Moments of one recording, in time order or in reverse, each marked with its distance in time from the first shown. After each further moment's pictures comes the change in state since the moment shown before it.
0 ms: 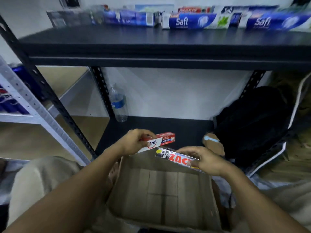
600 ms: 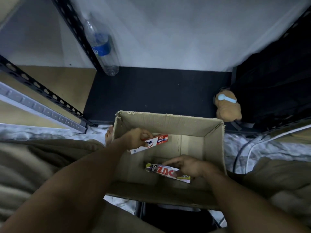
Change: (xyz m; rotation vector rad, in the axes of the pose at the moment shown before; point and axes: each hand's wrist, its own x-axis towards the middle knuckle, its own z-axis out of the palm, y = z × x) left_hand 0.042 -0.156 0.138 -0.059 -0.394 -0.265; right_hand 0.079 0.141 0.152 0.199 -0.540 0.417
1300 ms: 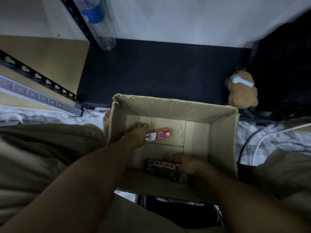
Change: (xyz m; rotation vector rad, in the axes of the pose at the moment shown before) left_hand 0.033 -0.046 0.073 0.388 0.016 -0.247; right_hand 0.048 0.039 0.034 -0.278 -0.025 0.238
